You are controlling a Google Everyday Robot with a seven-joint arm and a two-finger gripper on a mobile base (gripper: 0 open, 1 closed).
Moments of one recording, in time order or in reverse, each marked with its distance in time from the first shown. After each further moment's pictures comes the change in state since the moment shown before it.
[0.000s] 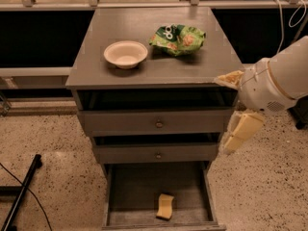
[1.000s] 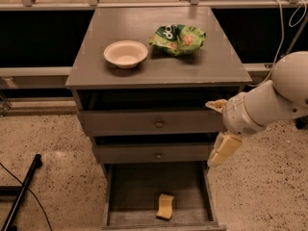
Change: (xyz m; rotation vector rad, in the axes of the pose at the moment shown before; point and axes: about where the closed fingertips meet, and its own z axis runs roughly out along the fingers) arm 0.059 -0.004 0.094 -0.019 0.003 0.035
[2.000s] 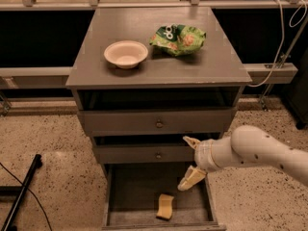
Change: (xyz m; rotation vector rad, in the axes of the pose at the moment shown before) arm 0.043 0.025 0.190 0.012 -0.183 0.059
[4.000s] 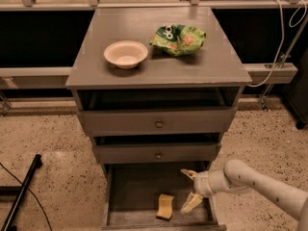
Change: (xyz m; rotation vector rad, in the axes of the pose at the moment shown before) arm 0.175 0.042 0.167 -0.191 -0.163 0.094
